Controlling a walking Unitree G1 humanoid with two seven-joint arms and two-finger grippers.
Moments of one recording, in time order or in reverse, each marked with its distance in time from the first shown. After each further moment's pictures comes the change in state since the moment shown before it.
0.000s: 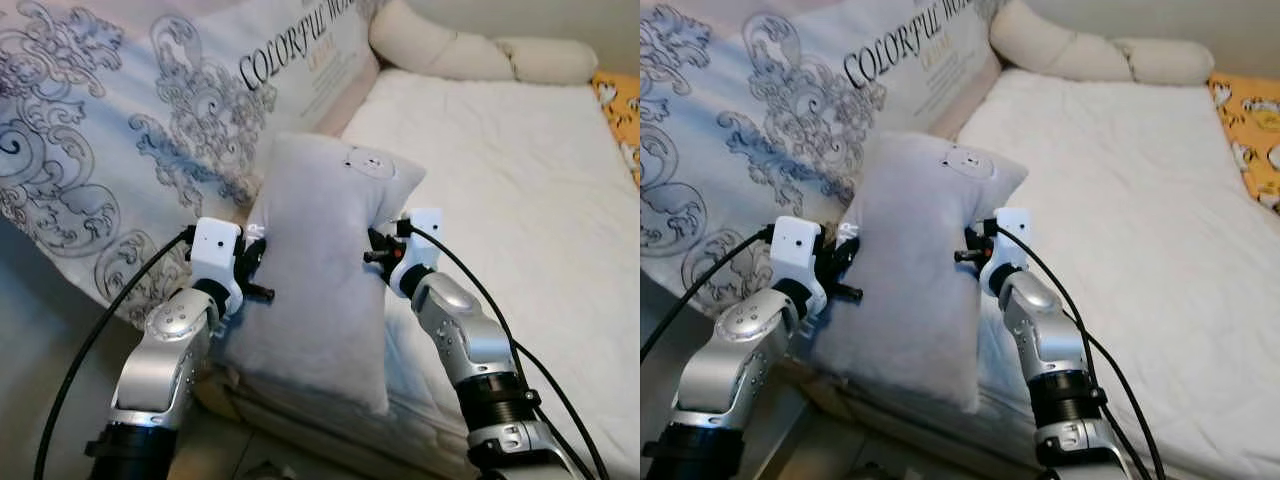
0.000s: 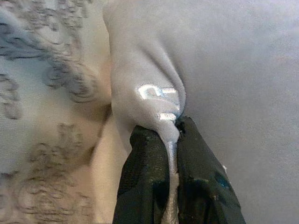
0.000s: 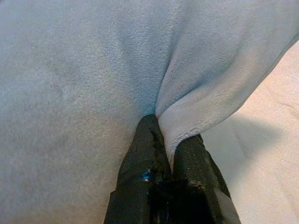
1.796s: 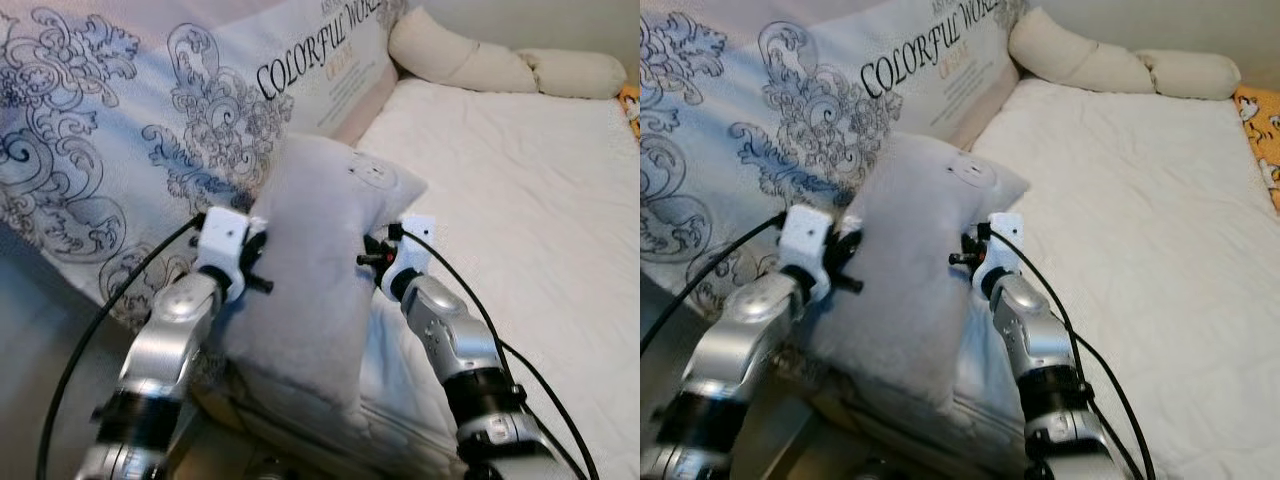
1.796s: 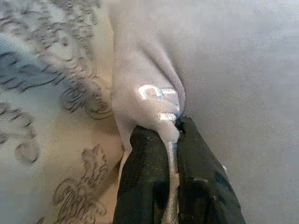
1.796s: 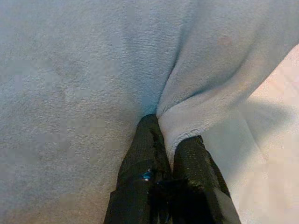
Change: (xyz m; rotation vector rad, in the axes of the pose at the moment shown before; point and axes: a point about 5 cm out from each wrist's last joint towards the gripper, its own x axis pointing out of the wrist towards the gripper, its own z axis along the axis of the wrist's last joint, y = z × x) left arm 0.028 0.004 0.003 0.131 0.032 -0.041; right arm 0.012 -0.004 -0.013 0.048 0.069 -0.086
